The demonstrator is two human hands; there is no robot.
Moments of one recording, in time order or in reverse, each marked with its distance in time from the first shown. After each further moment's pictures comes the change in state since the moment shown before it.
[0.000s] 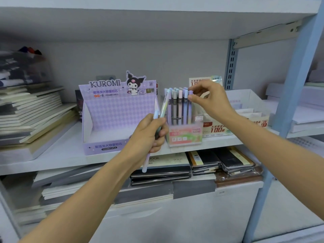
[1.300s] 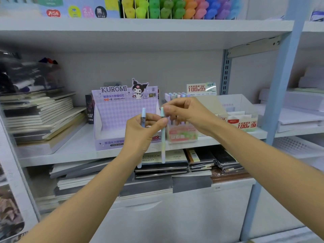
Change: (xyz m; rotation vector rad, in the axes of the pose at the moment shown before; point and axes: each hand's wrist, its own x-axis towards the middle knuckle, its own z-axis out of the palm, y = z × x) left_hand -0.027 0.014 0.005 0.068 0.366 0.204; right_hand -0.044 -0.068 0.005 0.573 -0.463 0.094
